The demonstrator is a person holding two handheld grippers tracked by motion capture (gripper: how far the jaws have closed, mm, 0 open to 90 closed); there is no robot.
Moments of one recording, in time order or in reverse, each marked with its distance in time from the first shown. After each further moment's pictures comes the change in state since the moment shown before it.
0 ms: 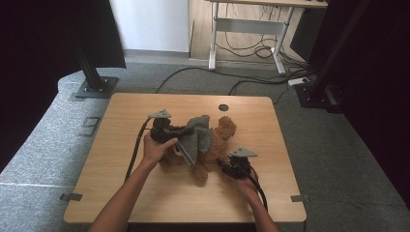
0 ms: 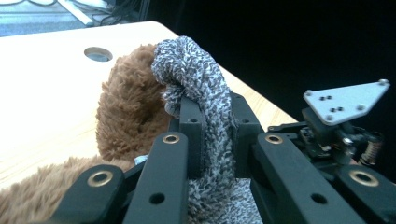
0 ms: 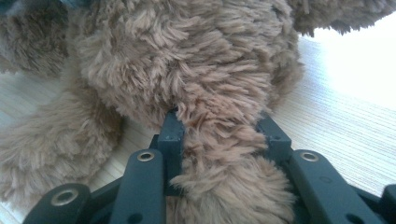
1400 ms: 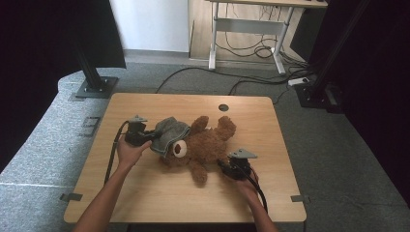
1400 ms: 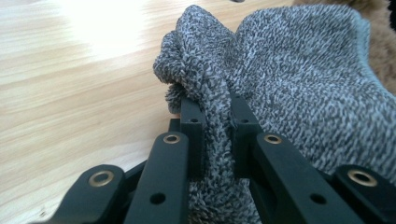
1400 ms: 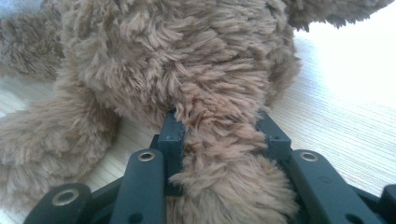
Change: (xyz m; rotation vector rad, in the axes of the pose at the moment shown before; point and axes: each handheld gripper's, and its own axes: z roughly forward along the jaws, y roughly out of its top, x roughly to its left) left arm 0.062 -0.044 -0.056 0.135 0.372 -0.068; right arm 0.002 -0.003 -0.001 -0.003 -0.016 -0.006
